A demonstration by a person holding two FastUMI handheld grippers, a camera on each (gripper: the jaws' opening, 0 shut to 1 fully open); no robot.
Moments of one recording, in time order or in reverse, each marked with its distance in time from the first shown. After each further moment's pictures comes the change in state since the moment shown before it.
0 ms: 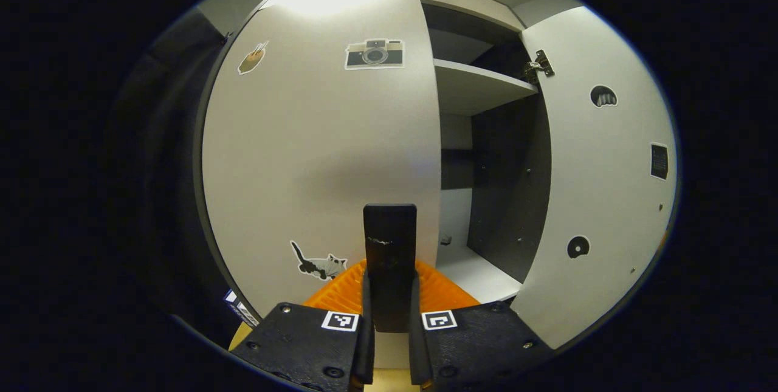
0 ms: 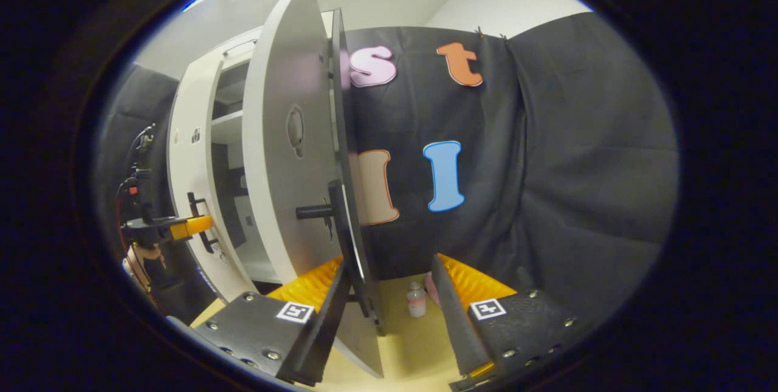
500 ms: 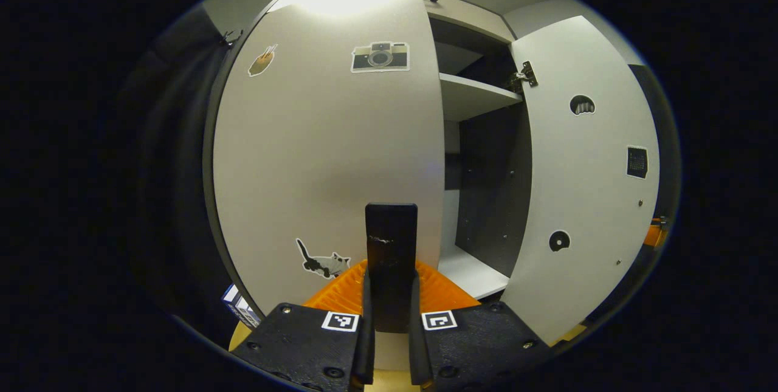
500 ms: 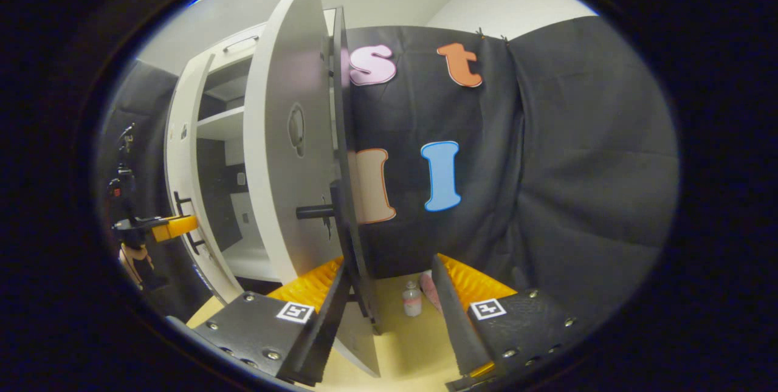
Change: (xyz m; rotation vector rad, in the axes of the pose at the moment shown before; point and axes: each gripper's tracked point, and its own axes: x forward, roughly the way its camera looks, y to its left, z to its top) left arm -0.019 0.006 0.000 -0.018 -0.016 -0.064; right arm -0.001 -0.001 0.001 -0.019 0.006 -0.026
